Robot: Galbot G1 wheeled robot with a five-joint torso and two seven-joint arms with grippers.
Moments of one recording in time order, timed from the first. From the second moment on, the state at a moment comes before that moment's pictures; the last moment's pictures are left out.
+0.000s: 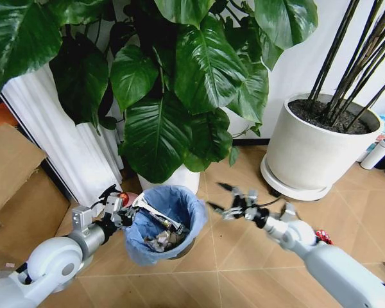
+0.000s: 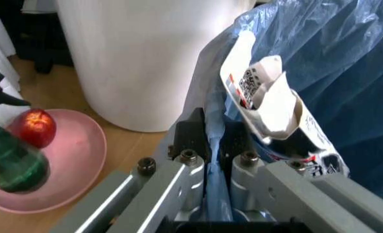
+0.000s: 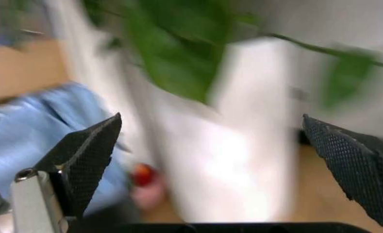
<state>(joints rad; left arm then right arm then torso) 1.32 -0.61 -0.30 -2.08 -1.06 0.32 -0.14 -1.13 0.88 0.20 1.53 0.90 0.32 -0.64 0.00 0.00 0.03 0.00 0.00</state>
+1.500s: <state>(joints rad) 1.37 -0.70 -0.31 -2.09 -0.99 0.31 -0.16 -1.69 1.30 0.87 1.48 0.61 0.34 -0.58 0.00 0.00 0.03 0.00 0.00</state>
